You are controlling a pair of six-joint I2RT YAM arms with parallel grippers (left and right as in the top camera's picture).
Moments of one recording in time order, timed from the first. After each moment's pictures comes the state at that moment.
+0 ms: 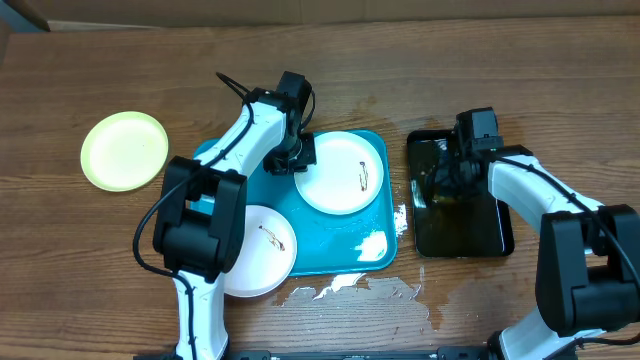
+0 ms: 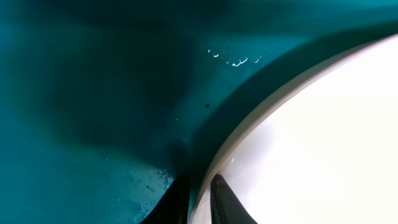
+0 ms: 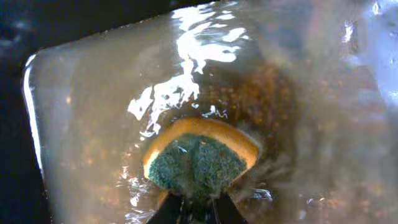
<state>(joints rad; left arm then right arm) -0.33 2.16 1.59 -0.94 0.09 -0.44 0.12 1.79 0.99 -0.43 -0.01 0.33</state>
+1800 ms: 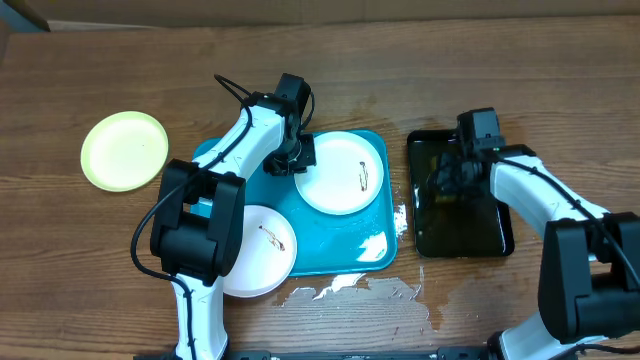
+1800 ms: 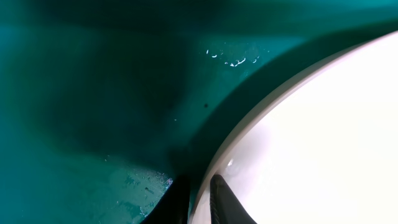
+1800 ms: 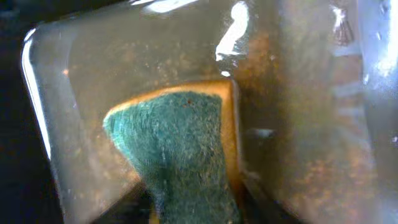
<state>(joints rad) -0.33 2.15 1.56 -0.90 0.09 -0.44 0.12 1.76 0.99 -0.49 -0.01 0.33</state>
